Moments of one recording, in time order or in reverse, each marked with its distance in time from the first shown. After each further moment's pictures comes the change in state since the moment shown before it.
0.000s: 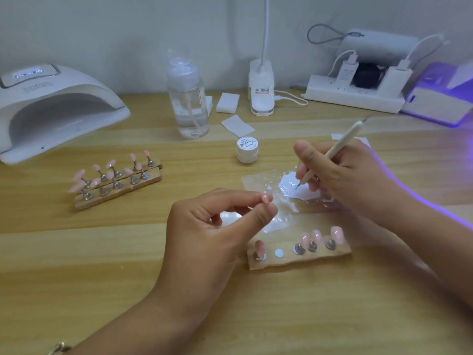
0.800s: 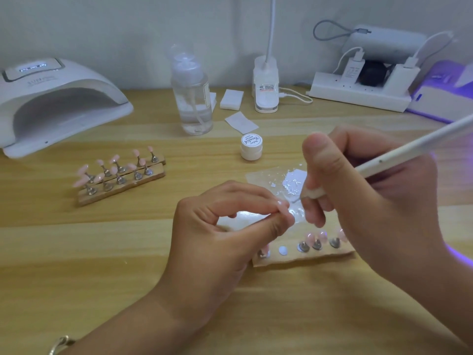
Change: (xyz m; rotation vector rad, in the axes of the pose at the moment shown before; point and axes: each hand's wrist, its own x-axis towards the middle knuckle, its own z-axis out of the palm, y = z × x) left_hand -0.002 -0.001 0.000 -0.009 -0.065 0.114; right_hand -0.049 -0.051 0.025 0.413 0.180 -0.448
